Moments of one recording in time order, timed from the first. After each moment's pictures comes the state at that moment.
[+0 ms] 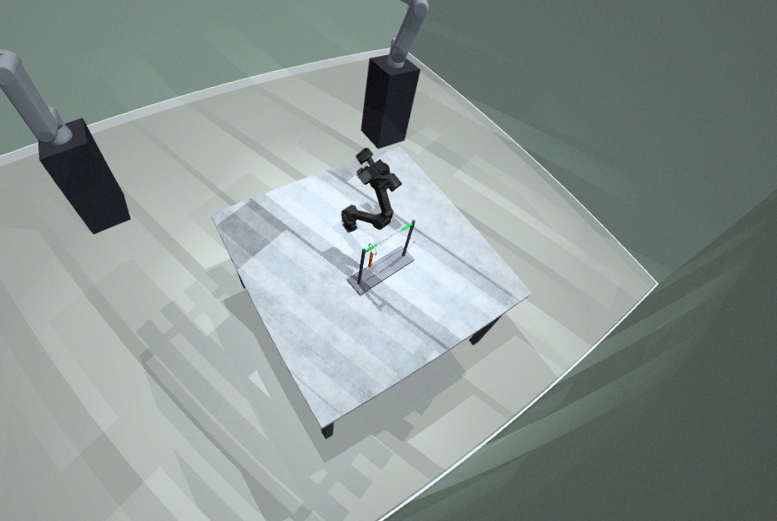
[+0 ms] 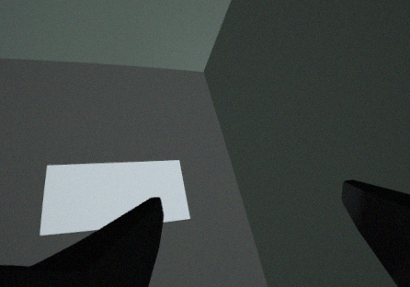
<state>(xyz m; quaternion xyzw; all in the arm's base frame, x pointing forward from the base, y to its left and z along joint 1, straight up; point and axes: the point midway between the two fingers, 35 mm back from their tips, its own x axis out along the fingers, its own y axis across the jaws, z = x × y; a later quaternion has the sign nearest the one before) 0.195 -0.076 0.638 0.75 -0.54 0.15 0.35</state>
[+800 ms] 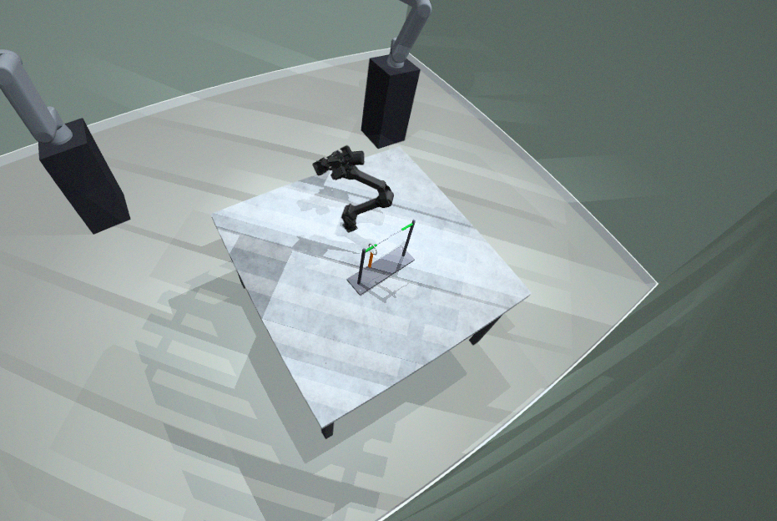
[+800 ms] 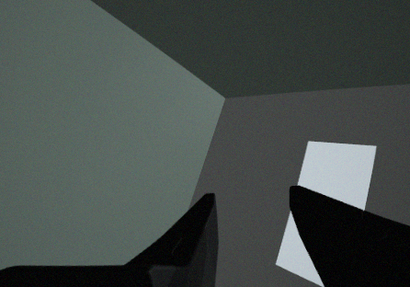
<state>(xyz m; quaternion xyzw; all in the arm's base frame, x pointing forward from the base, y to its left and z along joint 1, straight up) 0.017 -0.160 0.560 0.82 -0.34 0.40 -0.21</state>
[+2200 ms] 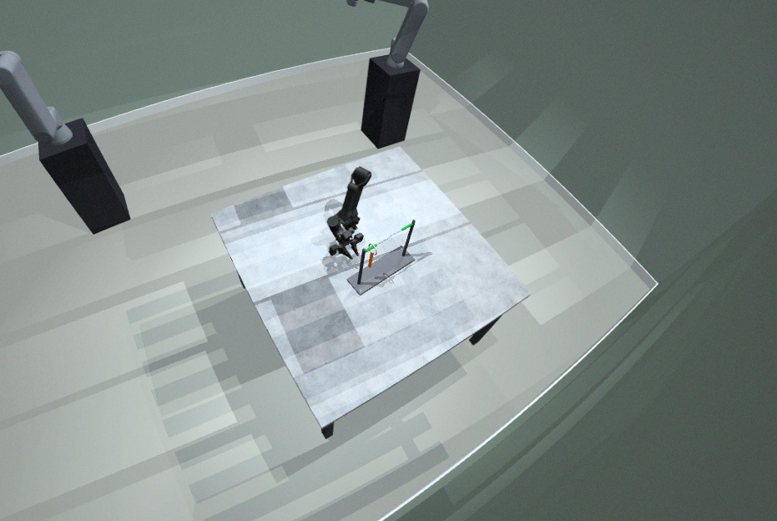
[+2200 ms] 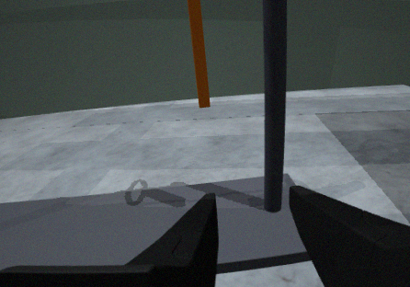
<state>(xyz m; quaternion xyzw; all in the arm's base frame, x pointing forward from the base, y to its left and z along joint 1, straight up) 0.207 -0.123 0.104 0.01 -0.06 -0.02 -1.00</state>
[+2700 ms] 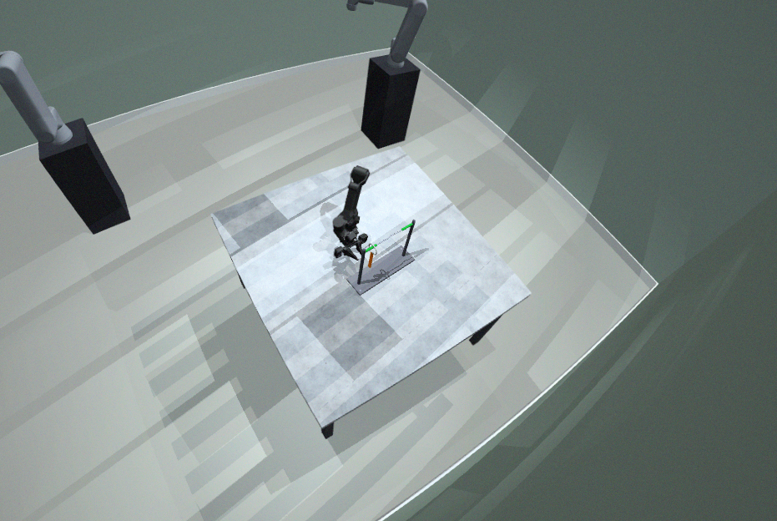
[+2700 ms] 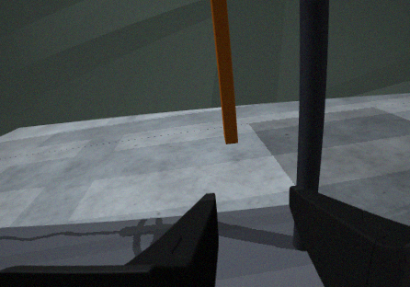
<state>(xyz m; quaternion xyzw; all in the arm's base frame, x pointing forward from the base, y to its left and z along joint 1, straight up) 0.235 -0.109 0.121 0.00 -0.06 -0.04 -1.00</state>
